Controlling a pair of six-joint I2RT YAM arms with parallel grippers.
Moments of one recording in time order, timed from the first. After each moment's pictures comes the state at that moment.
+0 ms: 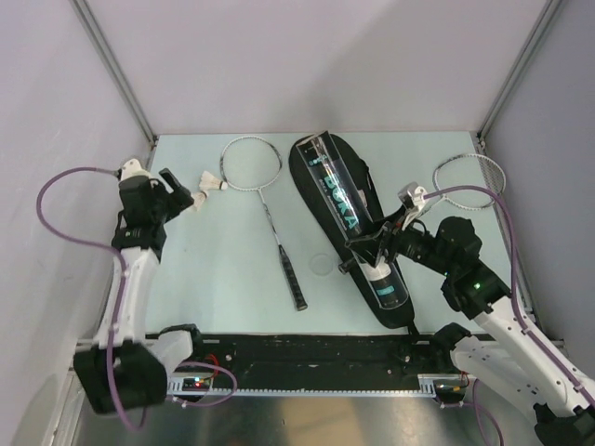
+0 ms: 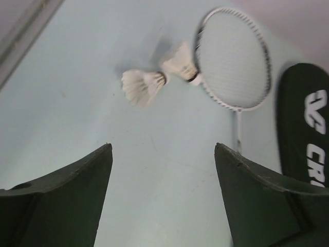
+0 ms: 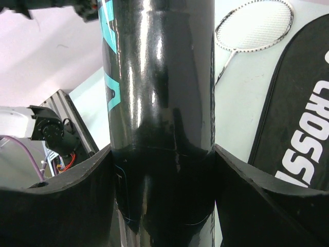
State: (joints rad) left arm 0.13 0.98 0.88 -0.31 -0.05 -0.41; right arm 0.56 0.71 0.73 -0.11 -0.41 0.30
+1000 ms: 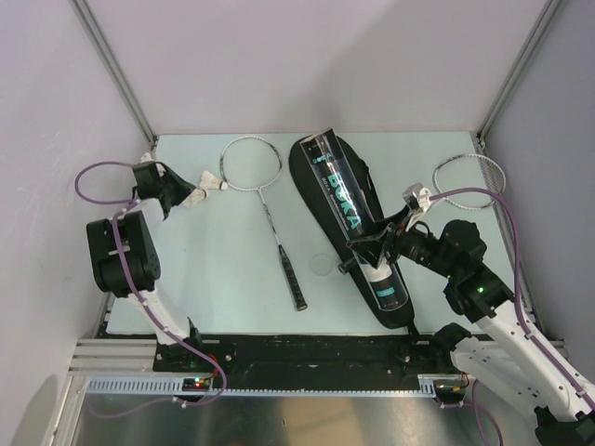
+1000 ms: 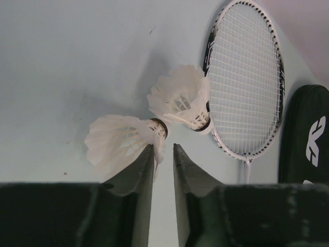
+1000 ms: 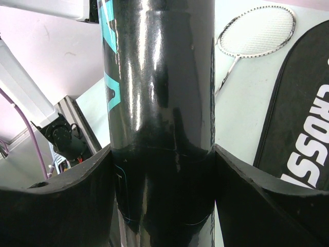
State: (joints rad) left arm 0.27 1.80 1.06 0.15 0.26 -0.55; right arm 0.56 0.67 0.72 -0.10 -0.41 0.33
